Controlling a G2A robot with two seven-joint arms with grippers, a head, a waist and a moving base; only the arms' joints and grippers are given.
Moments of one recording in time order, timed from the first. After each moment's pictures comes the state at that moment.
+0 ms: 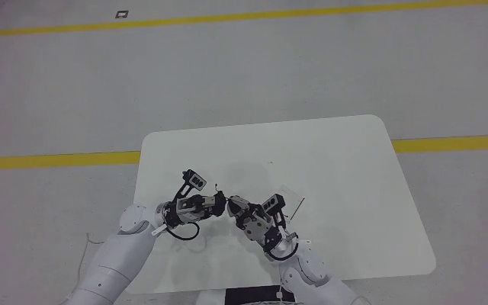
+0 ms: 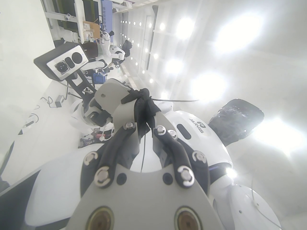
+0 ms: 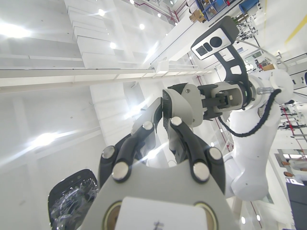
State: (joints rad) left arm 1.40 -1.04 -1.14 -1.35 -0.97 -0.31 -1.36; right arm -1.69 -1.36 0.89 -1.63 0.86 -0.34 0.46
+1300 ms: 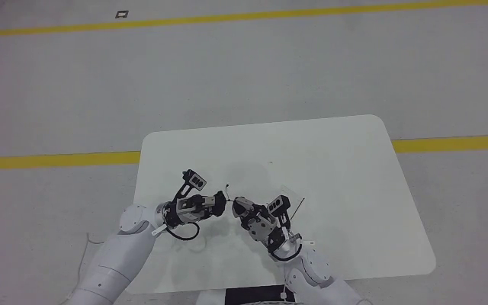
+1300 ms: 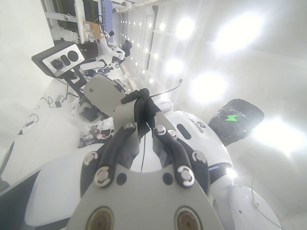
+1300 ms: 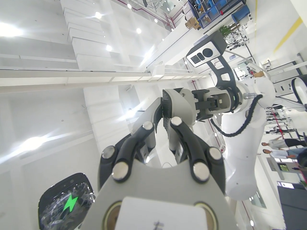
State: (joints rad) left arm 1.40 -1.04 -1.14 -1.35 -0.97 -0.31 -1.36; right arm -1.72 -1.35 0.93 -1.64 0.81 -0.32 0.44
